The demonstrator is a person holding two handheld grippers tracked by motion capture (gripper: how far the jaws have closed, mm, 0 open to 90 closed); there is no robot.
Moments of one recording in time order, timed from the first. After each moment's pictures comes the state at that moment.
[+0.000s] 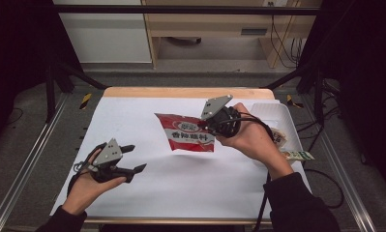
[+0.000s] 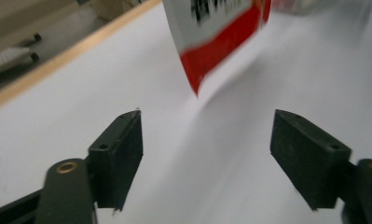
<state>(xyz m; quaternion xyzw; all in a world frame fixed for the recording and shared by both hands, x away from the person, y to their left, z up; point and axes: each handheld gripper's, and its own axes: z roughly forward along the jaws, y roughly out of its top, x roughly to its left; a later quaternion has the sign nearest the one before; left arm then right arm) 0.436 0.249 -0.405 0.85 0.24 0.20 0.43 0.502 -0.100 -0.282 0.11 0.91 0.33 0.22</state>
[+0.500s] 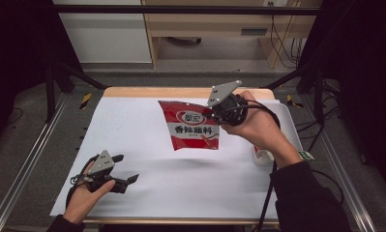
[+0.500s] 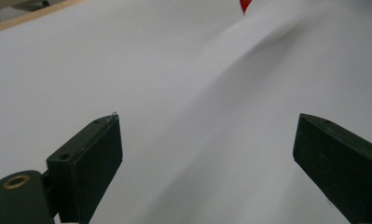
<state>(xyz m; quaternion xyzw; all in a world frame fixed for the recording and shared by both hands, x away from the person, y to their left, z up) 0.439 0.276 -0.451 0.83 0.30 0.19 0.43 0.514 -0.112 -0.256 0.11 0.91 0.33 0.23</state>
